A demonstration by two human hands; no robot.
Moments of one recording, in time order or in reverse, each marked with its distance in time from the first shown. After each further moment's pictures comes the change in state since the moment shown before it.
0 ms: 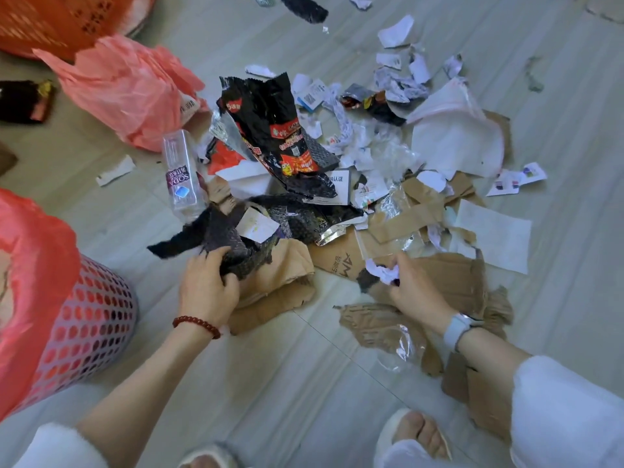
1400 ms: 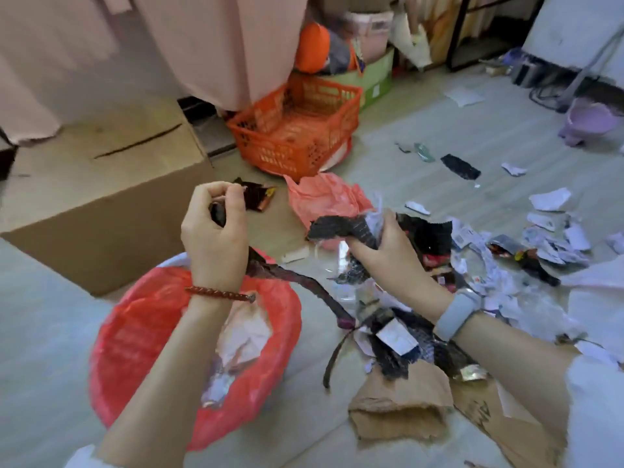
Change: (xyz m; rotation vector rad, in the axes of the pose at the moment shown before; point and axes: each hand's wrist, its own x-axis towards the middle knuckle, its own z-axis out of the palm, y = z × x) left_hand 0.045 -0.015 -0.283 -0.569 0.948 0.056; right_hand 0.030 -0.361 -0.050 0.569 0.024 -0.612
